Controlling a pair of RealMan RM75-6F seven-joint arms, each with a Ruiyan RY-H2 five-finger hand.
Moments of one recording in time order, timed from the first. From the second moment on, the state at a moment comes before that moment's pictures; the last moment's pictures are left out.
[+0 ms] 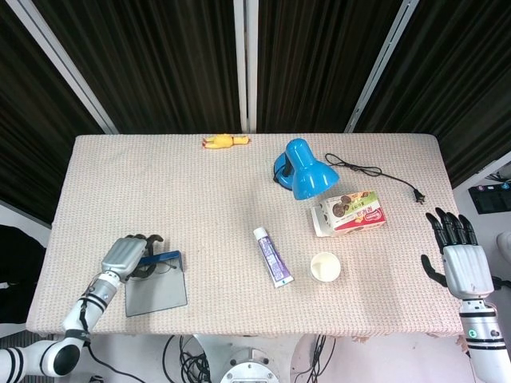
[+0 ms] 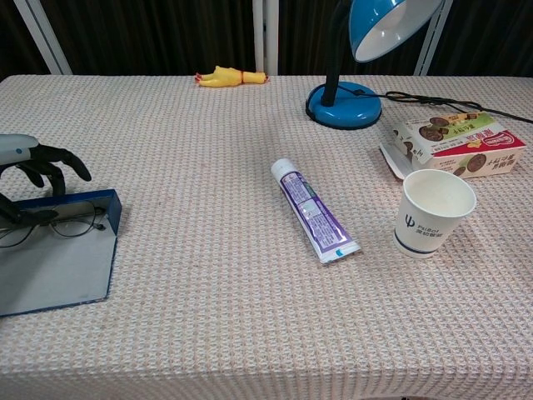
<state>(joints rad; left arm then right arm) -0.59 -1.30 0.00 -1.68 1.03 0.95 0.23 0.15 -1.20 0.10 -1.53 -1.48 1.45 -0.07</state>
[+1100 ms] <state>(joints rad) -0.55 -1.34 -0.03 -1.62 1.18 1.03 0.20 0.15 -1.21 0.10 -1.53 -1.47 1.44 -0.08</state>
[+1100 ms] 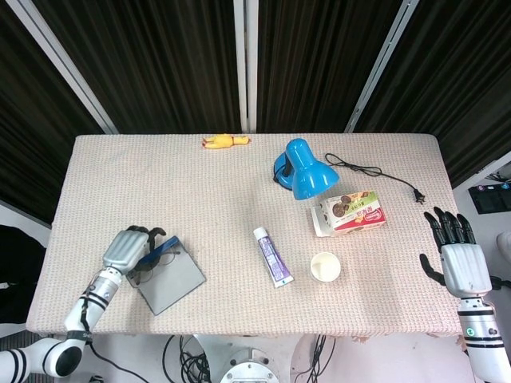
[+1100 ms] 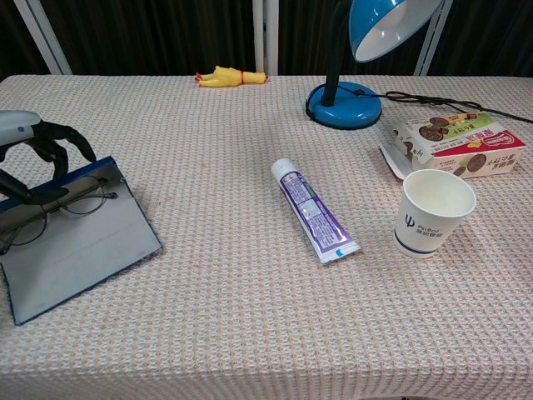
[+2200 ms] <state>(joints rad) -0.53 -1.58 0.02 -1.14 1.69 1.37 0.33 0.15 -1.22 0.10 -1.50 -1.46 1.43 -0.07</state>
